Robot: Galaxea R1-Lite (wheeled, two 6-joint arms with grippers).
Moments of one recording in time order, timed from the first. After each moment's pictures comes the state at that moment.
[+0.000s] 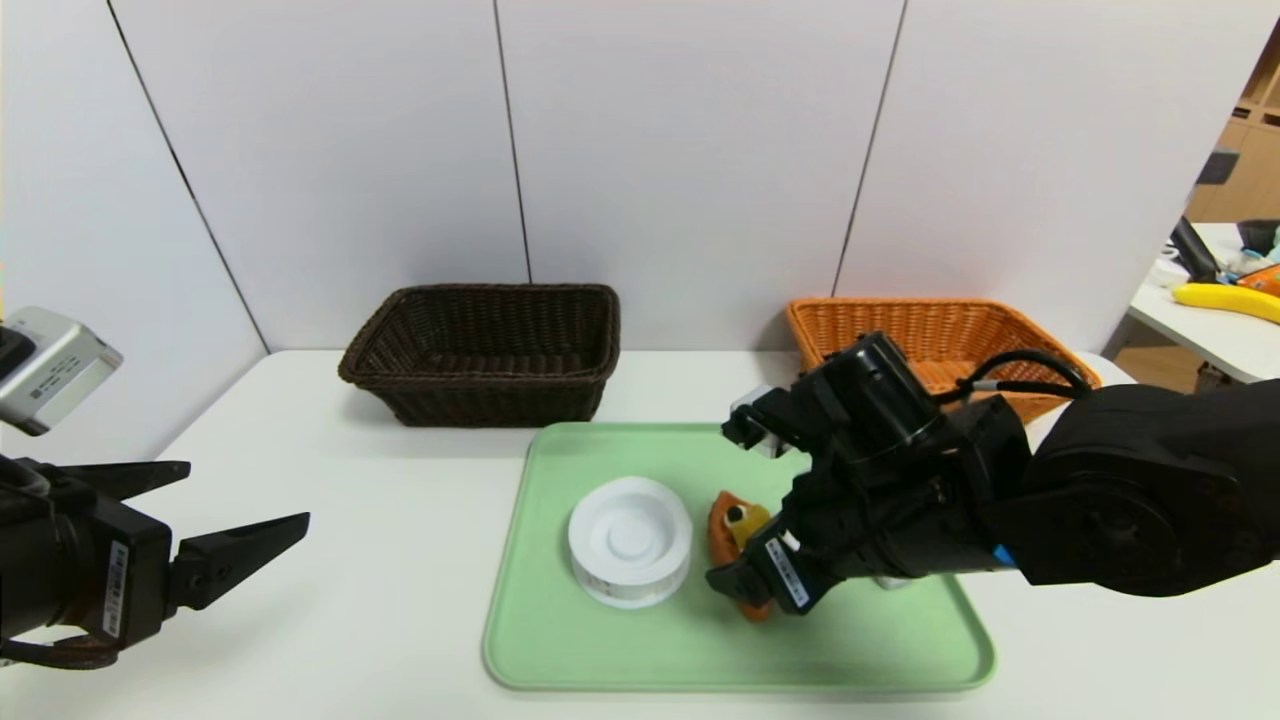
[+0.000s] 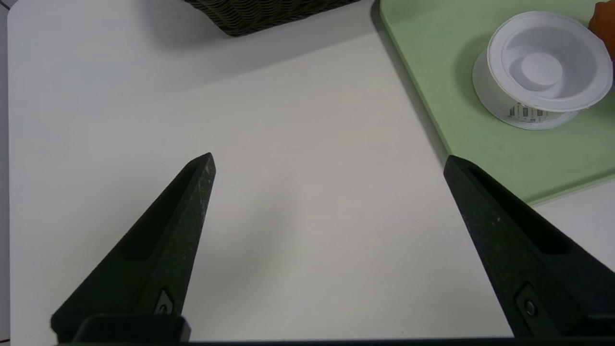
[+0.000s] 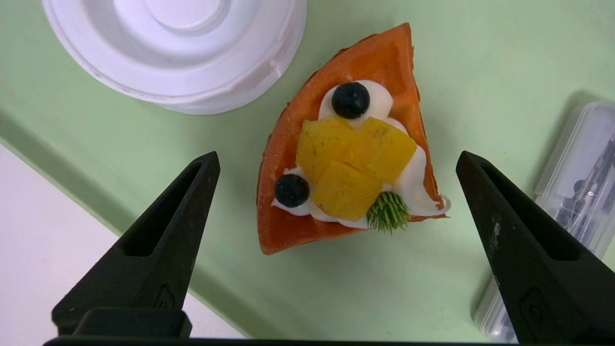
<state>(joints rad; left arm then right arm) -0.27 1.02 -0.71 0.15 0.00 0.07 0.70 1.80 -1.05 0.13 -0.04 0.00</state>
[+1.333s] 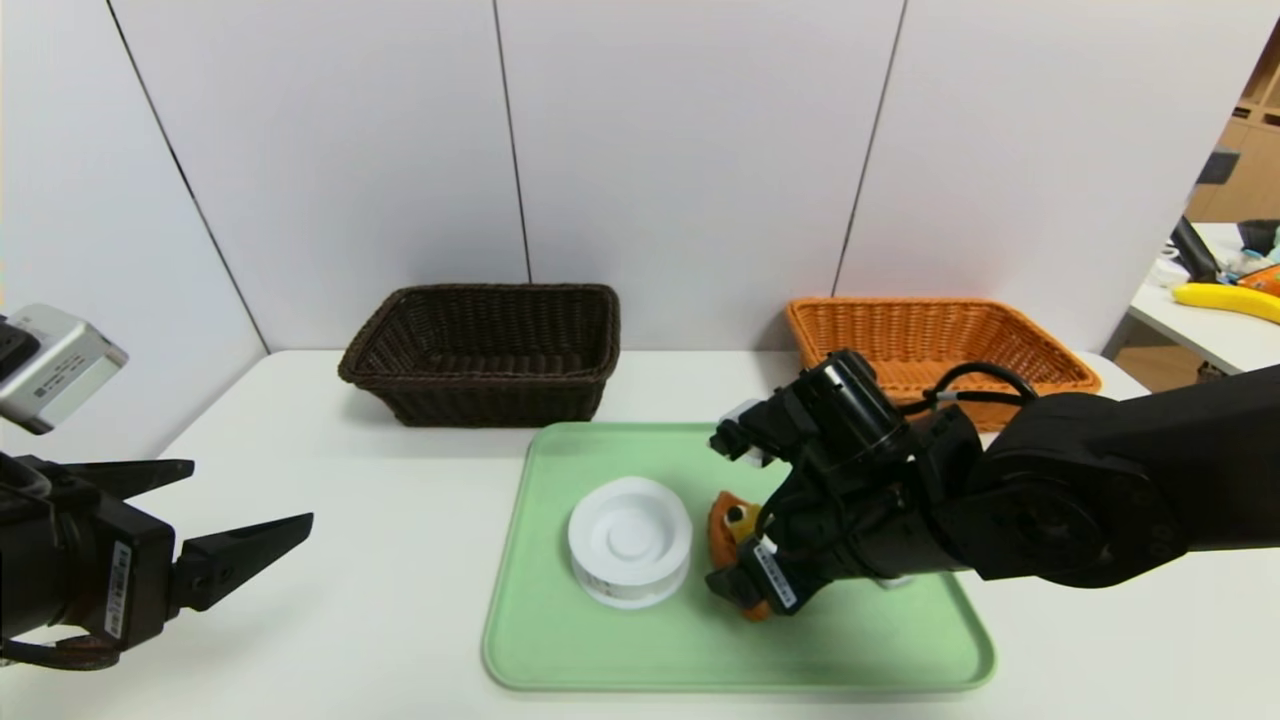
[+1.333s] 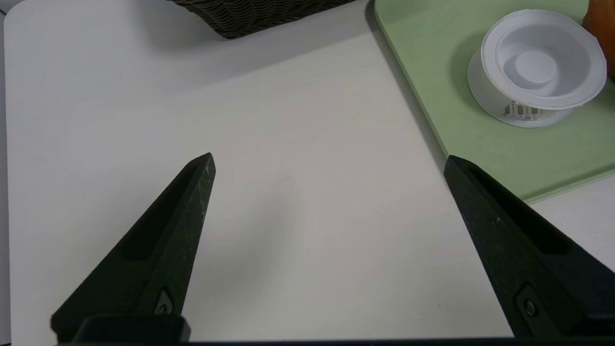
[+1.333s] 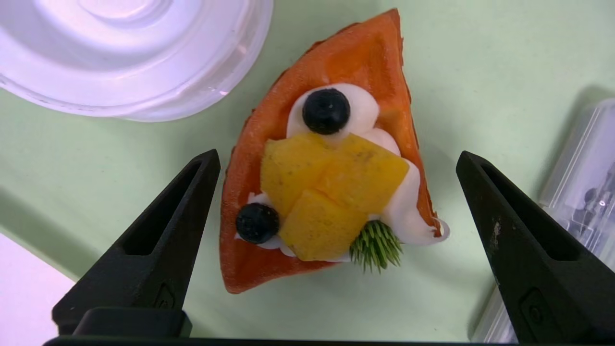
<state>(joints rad) -0.29 1.02 -0.73 0.16 0.01 0.07 0.70 1.86 -1.08 0.14 -0.08 -0.01</state>
